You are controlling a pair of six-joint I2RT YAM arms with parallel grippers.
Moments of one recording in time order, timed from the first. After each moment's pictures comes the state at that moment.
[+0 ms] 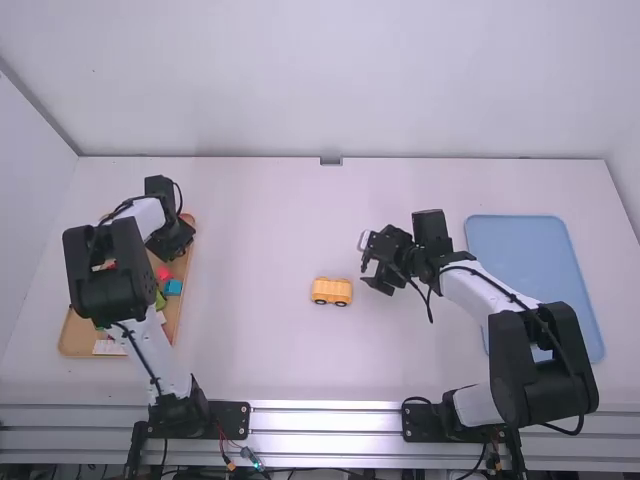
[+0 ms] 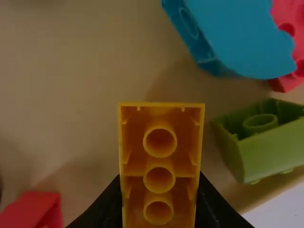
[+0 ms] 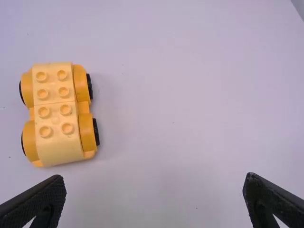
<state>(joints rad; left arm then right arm) 0.30 2.05 1.32 -0.65 -0.16 -0.69 0.22 1.55 0.75 -0.16 -0.56 -0.99</state>
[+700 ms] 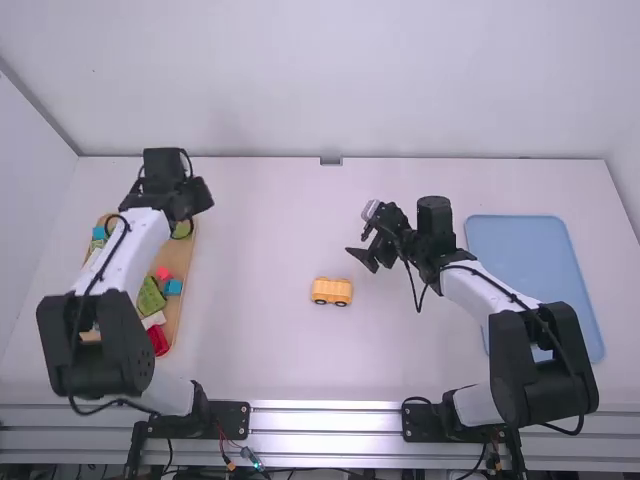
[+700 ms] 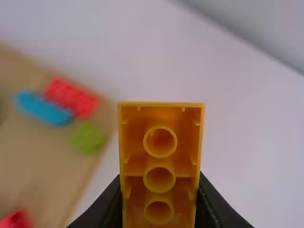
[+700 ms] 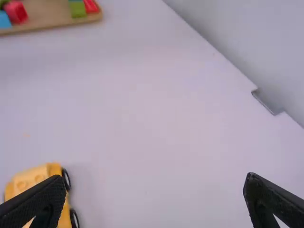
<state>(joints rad) 0.10 1.55 1.16 -0.38 0.07 -0.27 0.21 1.55 0.75 0.21 -0.75 -0.56</state>
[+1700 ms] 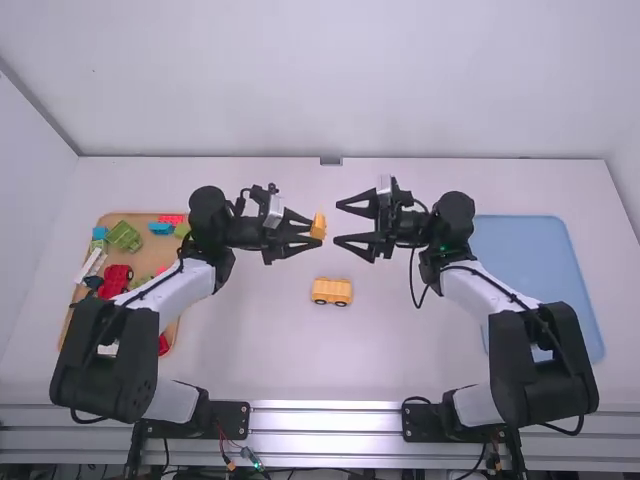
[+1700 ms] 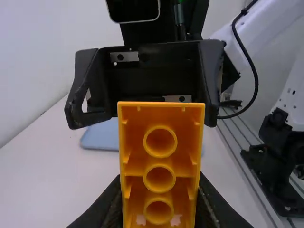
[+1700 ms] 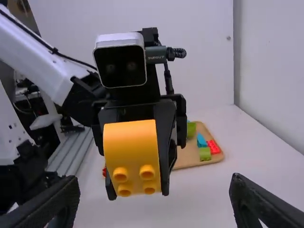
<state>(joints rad) -0.16 1.52 0.75 0.79 1.37 -0.07 0.22 1.55 0.75 0.98 -1.32 0.35</state>
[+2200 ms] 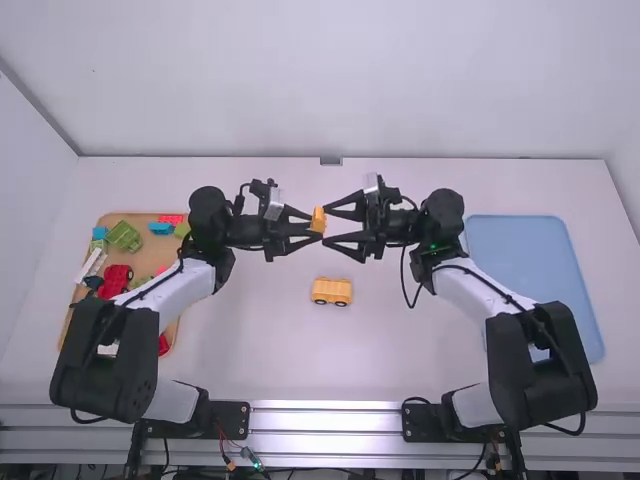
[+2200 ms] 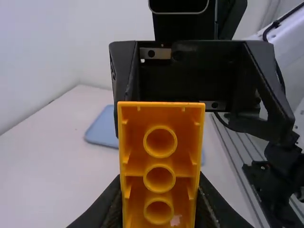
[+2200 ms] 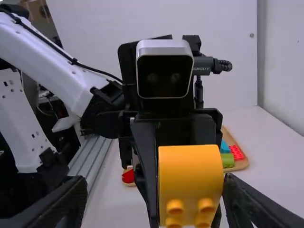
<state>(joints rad) -0.16 1.52 0.75 0.78 1.30 -0.17 0.28 1.55 0.79 0.95 -1.31 0.39</state>
